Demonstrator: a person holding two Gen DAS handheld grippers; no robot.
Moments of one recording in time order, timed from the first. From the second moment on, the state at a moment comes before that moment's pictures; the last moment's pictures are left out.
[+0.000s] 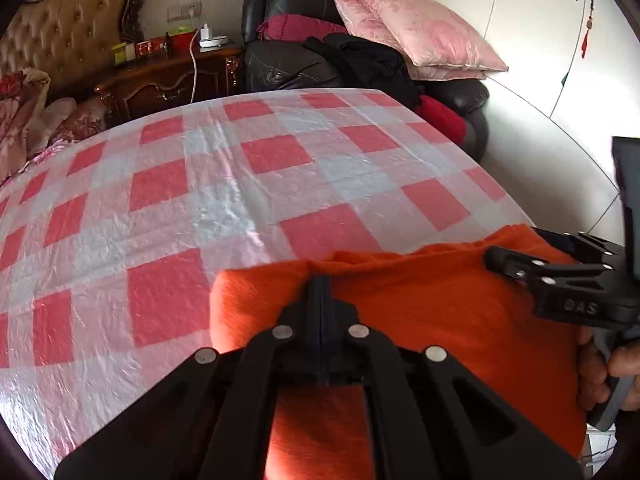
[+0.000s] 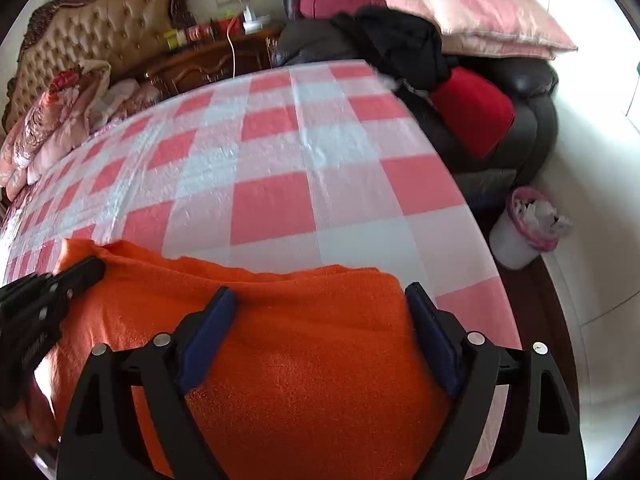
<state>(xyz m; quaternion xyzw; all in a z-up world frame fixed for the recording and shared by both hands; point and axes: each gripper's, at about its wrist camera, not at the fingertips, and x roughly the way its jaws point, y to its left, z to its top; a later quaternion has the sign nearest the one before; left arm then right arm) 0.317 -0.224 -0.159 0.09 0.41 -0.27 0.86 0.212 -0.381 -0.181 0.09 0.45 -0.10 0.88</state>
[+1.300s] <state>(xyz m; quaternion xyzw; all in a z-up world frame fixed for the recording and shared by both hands) 0.230 -0.198 -0.104 0.08 0.34 -0.27 0.90 0.188 -0.373 -0.140 0.08 0.40 -0.07 0.91</state>
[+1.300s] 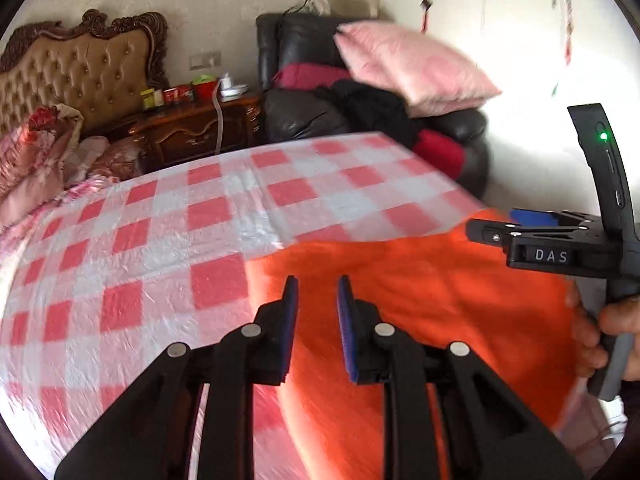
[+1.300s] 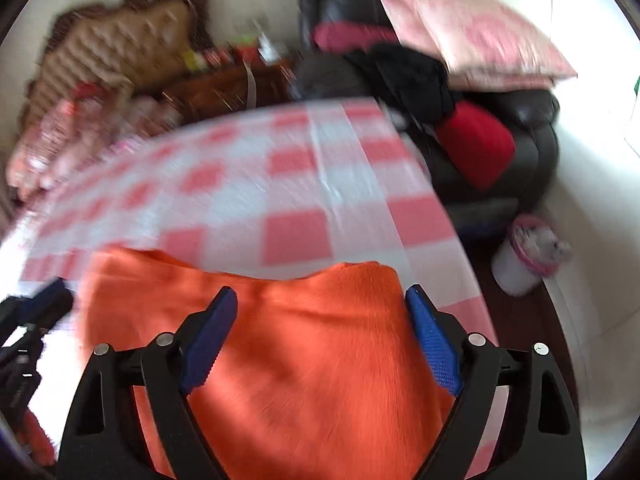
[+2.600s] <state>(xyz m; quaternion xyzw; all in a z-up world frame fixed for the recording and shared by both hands) 0.117 -0.146 -0.136 0.11 0.38 -0.23 0.89 0.068 -0.384 -0.166 -0.01 0.49 -0.15 0.86</state>
